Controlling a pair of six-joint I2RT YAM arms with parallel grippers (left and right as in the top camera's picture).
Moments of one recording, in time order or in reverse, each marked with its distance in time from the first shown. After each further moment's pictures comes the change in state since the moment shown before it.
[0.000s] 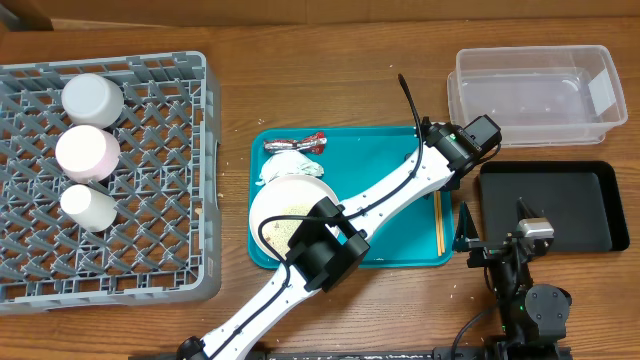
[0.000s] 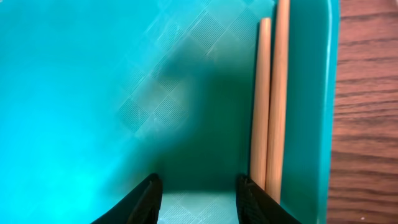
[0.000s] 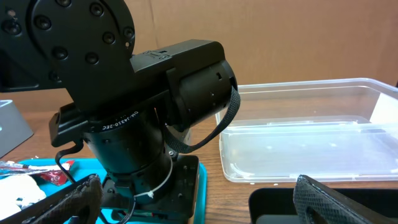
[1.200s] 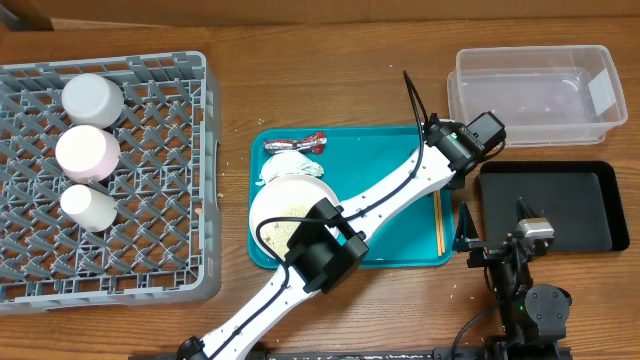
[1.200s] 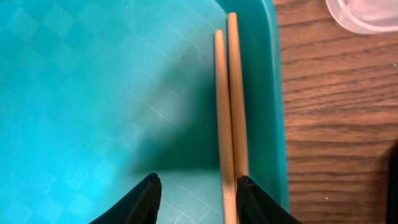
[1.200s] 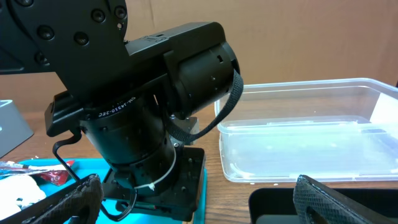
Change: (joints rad) left arm -0.008 -0.021 0.001 0.035 0.015 0.071; right arm 0.000 0.000 0.000 0.000 0.000 -0.001
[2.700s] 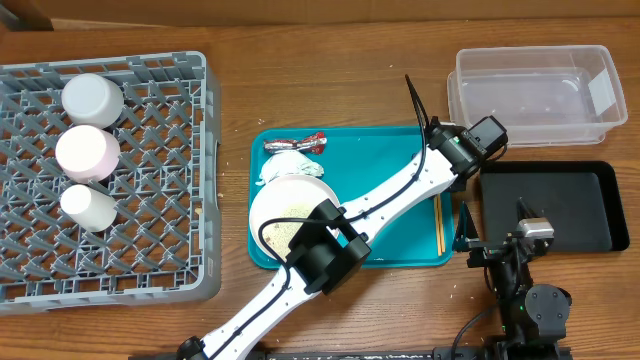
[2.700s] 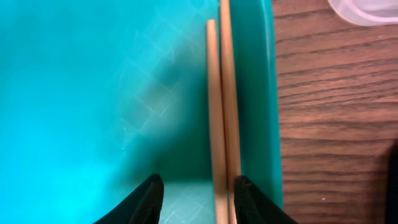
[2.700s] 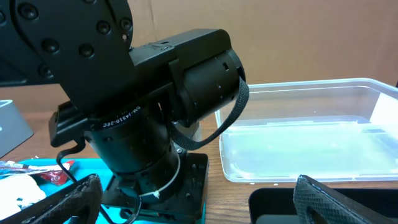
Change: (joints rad) left arm -0.007 0.006 -0.028 0.035 0.000 -0.025; right arm 0.000 0.000 0.000 0.000 0.000 0.001
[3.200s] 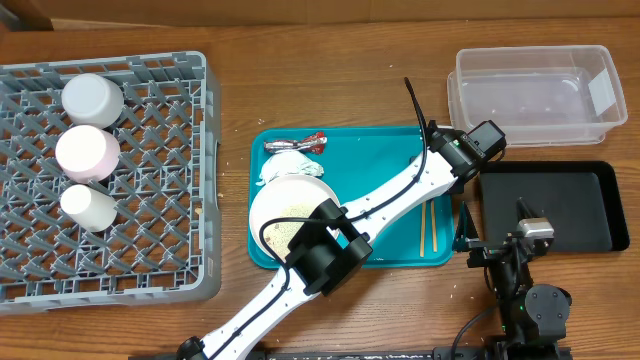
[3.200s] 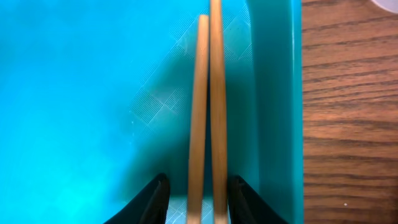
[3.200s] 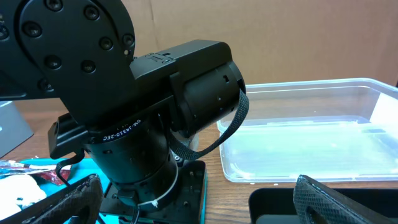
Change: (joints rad) left arm -0.005 -0.013 -0.043 -0.002 -0.018 -0.021; right arm 0.000 0.000 0.000 0.001 0.000 0.000
